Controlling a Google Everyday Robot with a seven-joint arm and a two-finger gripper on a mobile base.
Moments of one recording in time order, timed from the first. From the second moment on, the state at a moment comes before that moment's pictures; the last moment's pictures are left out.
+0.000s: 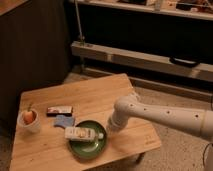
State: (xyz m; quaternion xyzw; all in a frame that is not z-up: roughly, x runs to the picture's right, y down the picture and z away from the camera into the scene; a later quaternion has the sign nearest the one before) arm 0.028 0.240 0.789 -0.08 -0.42 -0.70 0.57
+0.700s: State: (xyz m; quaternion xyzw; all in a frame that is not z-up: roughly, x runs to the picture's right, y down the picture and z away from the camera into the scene) arm -0.075 0.239 0.787 -0.06 -0.44 -0.70 0.57
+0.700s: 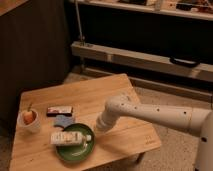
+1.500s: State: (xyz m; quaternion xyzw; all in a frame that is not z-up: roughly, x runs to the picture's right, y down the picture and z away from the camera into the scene) arm -0.236 0.239 0.785 -0.06 -0.44 -0.70 0.56
